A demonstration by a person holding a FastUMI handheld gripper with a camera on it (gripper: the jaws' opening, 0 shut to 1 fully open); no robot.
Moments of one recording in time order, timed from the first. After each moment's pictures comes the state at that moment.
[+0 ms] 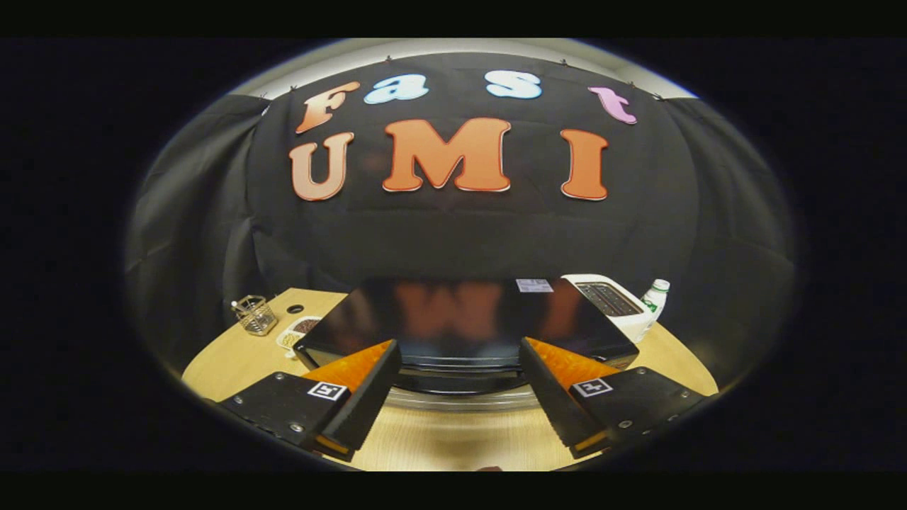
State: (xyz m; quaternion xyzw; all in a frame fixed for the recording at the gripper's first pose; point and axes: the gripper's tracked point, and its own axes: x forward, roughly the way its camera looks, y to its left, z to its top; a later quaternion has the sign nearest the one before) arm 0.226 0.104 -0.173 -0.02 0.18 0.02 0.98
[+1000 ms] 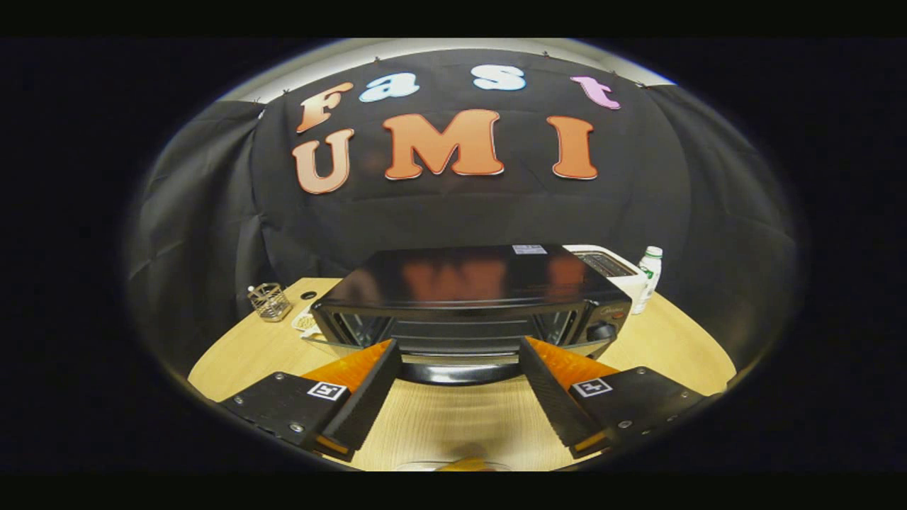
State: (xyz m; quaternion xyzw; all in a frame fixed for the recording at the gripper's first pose) arm 0.154 0.101 -0.205 0.01 0.20 0.03 0.98
